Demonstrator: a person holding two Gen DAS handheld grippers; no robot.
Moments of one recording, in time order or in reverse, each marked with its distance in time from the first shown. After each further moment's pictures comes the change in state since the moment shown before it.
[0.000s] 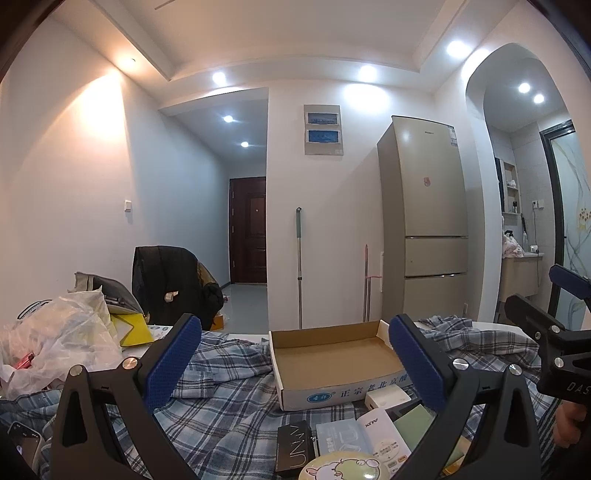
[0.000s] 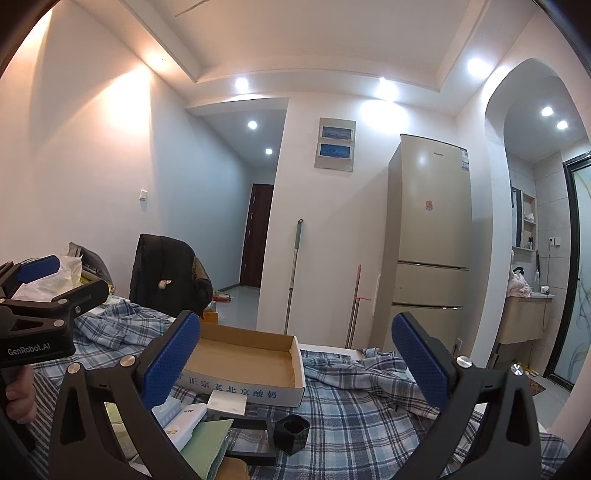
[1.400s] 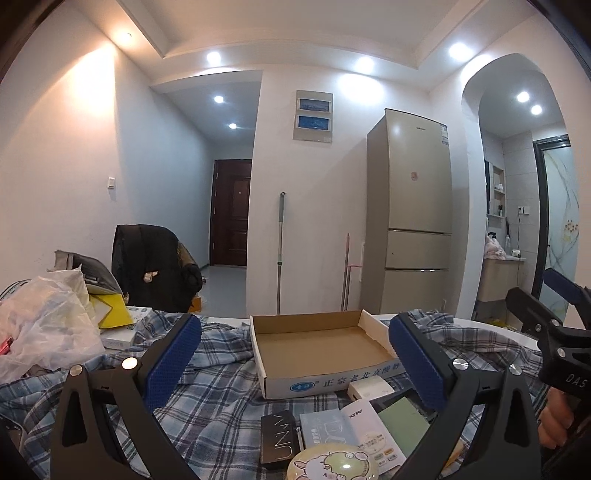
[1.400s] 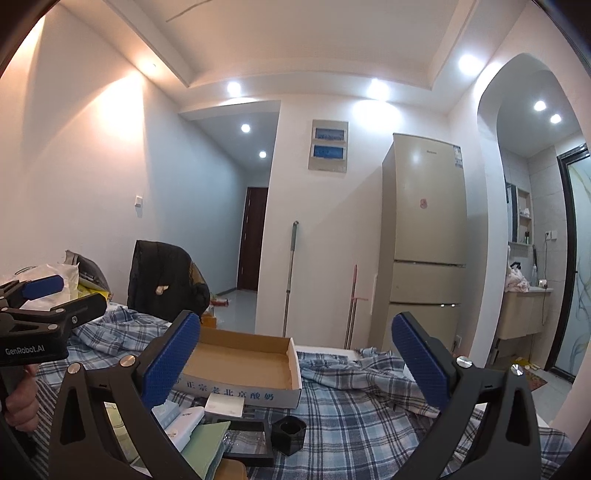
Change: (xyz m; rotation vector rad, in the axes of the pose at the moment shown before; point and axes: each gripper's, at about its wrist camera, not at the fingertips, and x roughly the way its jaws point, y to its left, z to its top) left arm 0.009 0.008 0.000 -0.057 0.067 -0.086; right arm -0.007 -0.002 -0.001 0.016 -0.041 -0.024
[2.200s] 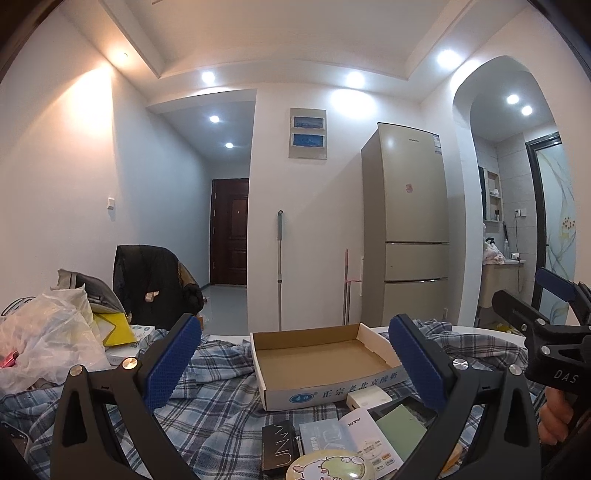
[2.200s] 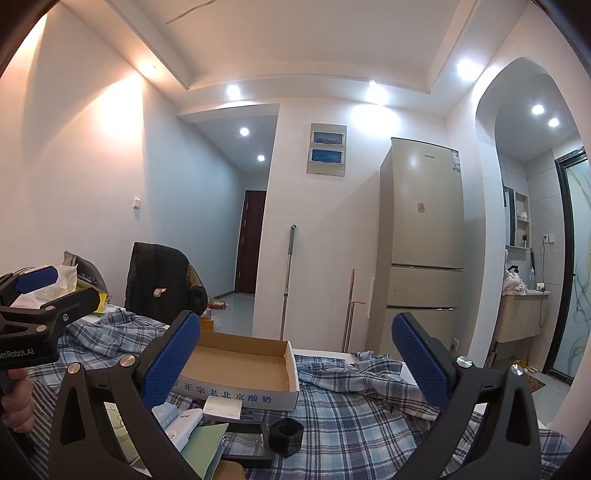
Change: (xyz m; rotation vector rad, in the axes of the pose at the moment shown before) left arm -0.015 -0.005 0.001 0.035 -0.078 -0.003; right arm -0.003 -0.003 0.003 0.006 -0.002 -0.008
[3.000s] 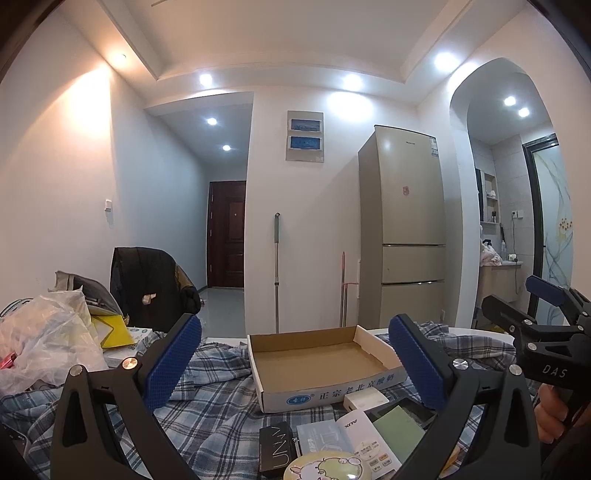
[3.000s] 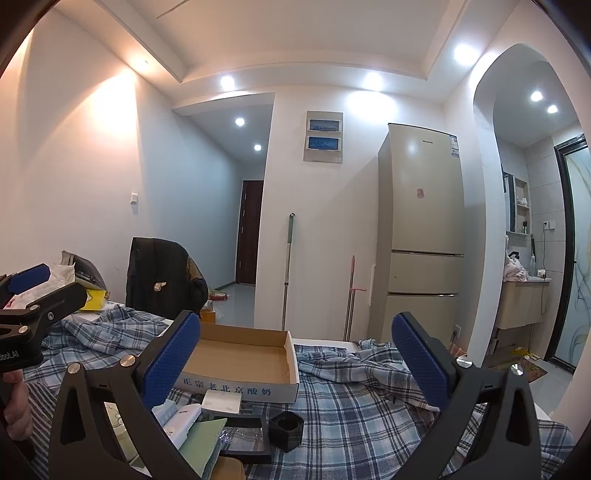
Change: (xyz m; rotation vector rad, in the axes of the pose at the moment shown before) left arm -0.002 -0.001 0.000 -0.006 -0.008 -0.010; right arm 0.009 -0.008 0.000 0.030 0.051 0.000
